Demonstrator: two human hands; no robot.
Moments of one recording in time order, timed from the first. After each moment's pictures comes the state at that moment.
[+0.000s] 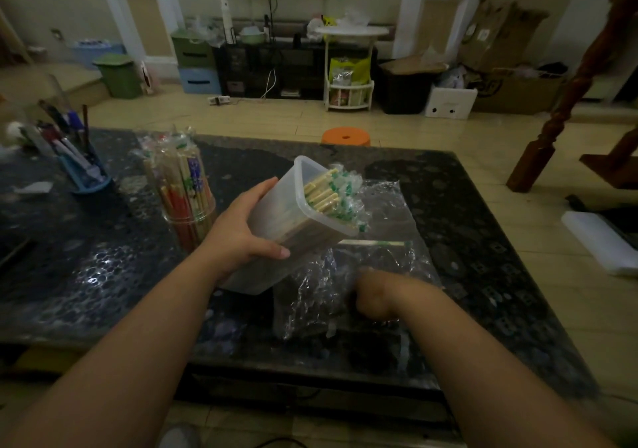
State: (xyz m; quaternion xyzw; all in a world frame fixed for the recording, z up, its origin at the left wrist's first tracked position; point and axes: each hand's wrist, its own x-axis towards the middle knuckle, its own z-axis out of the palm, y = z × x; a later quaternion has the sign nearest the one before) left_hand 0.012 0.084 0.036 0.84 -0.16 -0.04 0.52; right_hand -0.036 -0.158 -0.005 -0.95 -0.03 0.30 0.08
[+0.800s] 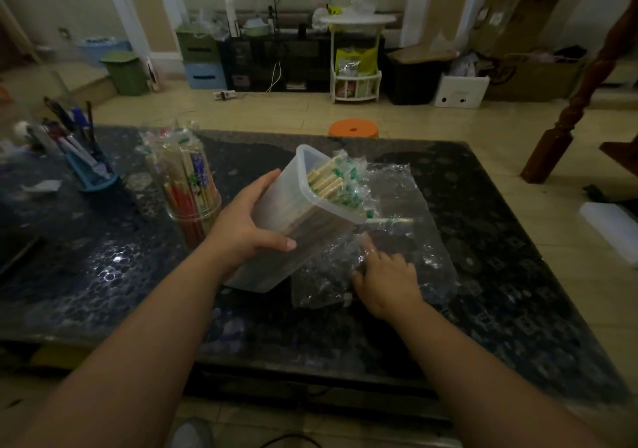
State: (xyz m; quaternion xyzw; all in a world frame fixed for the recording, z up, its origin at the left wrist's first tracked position) left_hand 0.016 0.084 0.035 0.83 -0.13 -0.05 0.53; right_hand -0.029 -0.157 -0.057 -0.99 0.06 0.05 0.13
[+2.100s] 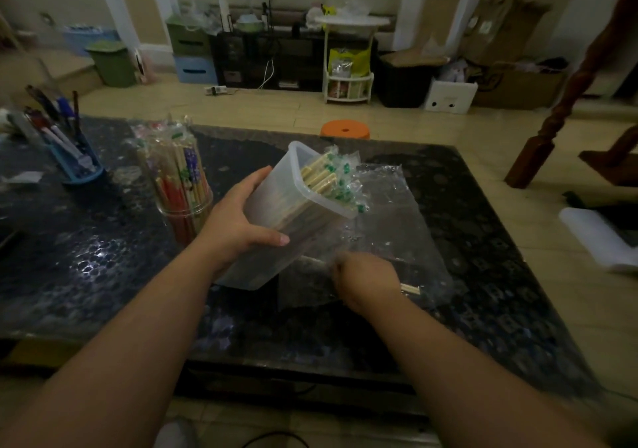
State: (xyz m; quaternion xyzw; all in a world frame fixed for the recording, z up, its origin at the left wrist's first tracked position) left_hand 0.017 0.085 0.034 0.82 -0.14 -0.04 0.55; right_hand -0.028 -0.137 -0.030 -1.00 -0.03 0.04 0.07
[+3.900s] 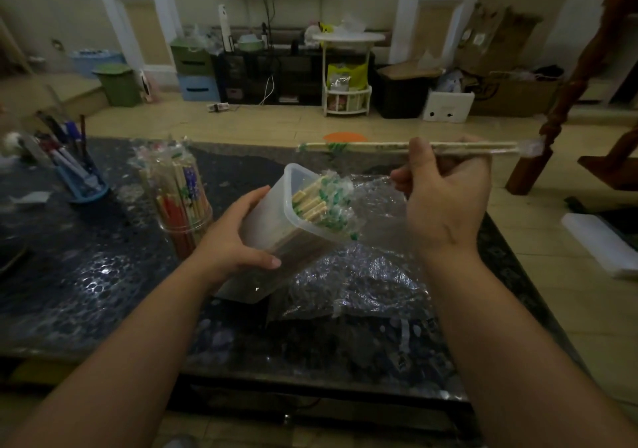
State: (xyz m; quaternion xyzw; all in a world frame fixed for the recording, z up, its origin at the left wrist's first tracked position) left_hand 0.009 0.088 0.038 0.82 -0.16 -0.06 0.55; right_hand -0.060 -0.158 0.116 -0.62 0.05 -0.41 0.67
